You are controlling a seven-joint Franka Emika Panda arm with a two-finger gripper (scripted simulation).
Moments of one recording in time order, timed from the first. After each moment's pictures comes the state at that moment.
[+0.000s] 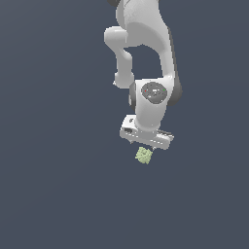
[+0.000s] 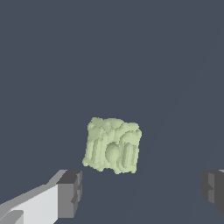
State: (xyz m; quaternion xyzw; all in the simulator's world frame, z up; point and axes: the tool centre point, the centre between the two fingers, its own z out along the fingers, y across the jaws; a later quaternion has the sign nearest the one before) arm 0.025 0.079 0.114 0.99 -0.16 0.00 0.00
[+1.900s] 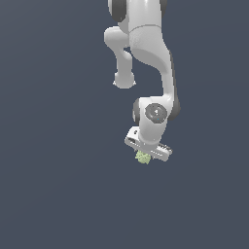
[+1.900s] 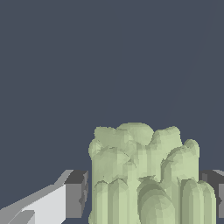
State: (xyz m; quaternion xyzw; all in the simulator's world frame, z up) arm 0.032 0.097 0.042 0.97 -0.23 0.00 0.00
